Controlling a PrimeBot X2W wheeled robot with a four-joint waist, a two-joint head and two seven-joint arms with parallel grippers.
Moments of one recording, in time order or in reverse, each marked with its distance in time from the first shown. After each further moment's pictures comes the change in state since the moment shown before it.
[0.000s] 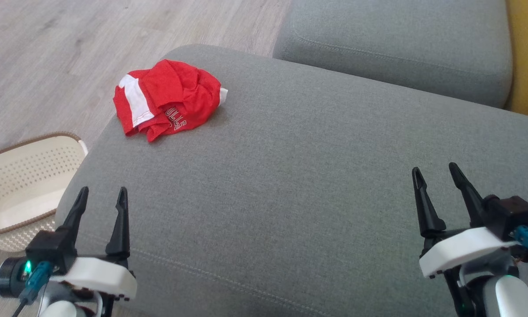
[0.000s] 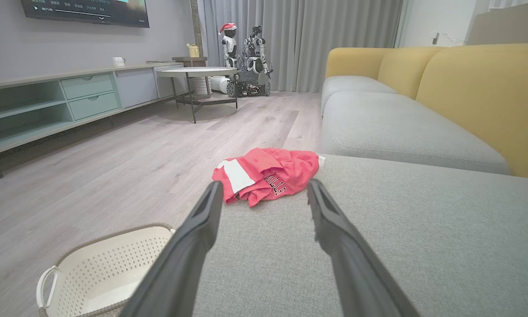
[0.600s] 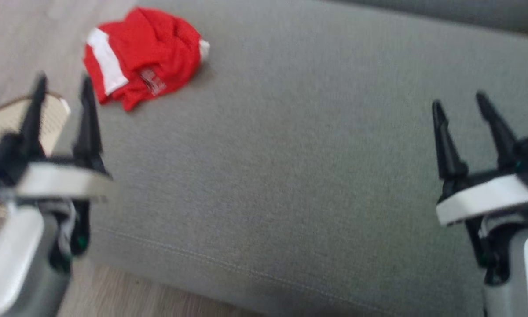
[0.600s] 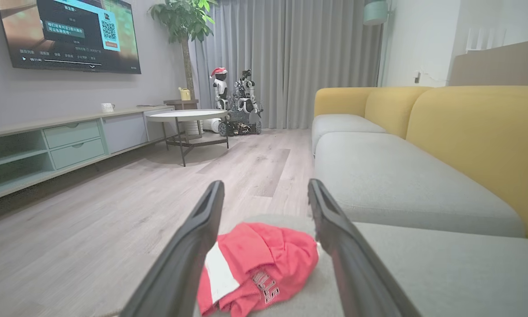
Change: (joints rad) left arm -0.302 -0.039 0.093 0.012 -0.015 -0.075 -0.015; right arm -0.152 -0.037 -0.008 -0.149 -0.033 0.000 0.080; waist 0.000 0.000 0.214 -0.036
